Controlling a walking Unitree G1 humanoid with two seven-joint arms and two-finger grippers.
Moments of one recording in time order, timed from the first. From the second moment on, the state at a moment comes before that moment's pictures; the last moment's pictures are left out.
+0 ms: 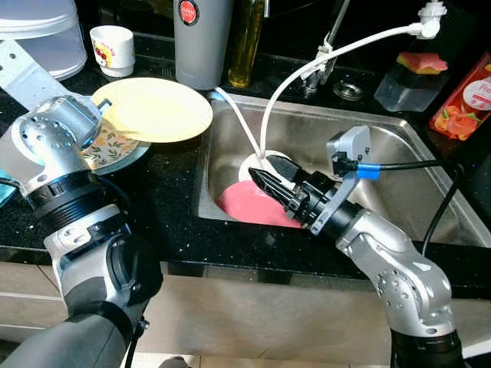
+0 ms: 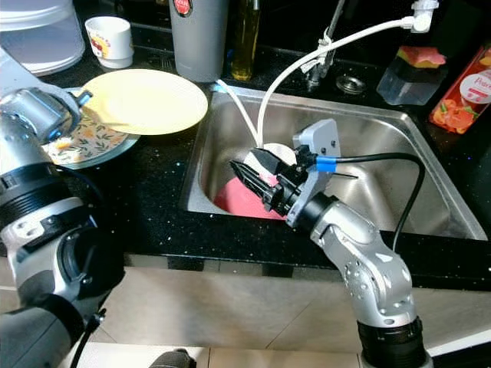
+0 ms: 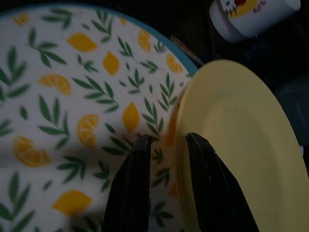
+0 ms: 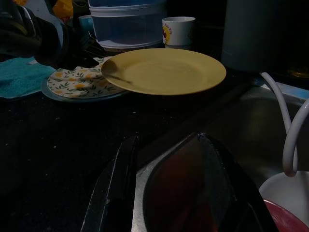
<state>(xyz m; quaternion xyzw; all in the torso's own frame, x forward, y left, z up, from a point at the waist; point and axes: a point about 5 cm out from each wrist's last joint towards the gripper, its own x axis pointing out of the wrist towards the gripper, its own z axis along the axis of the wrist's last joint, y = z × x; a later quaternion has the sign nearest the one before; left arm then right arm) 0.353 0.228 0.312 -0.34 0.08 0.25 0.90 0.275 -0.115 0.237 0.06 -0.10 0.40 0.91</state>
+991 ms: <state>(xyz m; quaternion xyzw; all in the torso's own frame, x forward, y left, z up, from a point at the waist) 0.361 0.209 0.342 -0.48 0.01 0.05 0.88 0.275 -0.115 0.237 0.06 -0.10 0.39 0.91</state>
